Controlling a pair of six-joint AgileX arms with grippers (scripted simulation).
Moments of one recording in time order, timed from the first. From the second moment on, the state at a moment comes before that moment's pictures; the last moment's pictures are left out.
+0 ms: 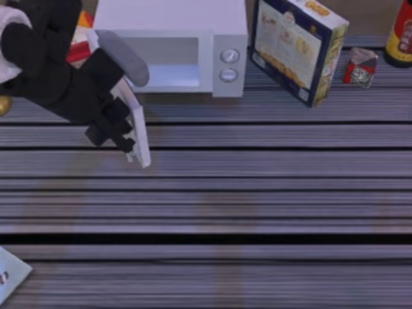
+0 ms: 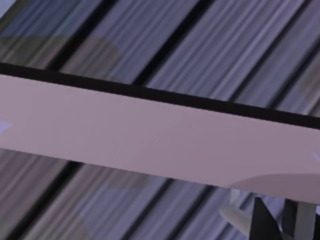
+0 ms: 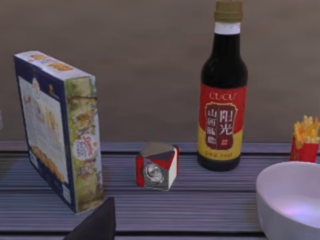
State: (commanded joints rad) left arm -0.28 1.70 1.23 -0.67 0.31 0.58; right arm 0.00 0.00 0.00 0.00 0.00 0.00
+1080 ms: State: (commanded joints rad) left arm -0.28 1.70 1.23 -0.67 0.32 0.60; right arm 0.00 0.00 0.00 0.00 0.00 0.00
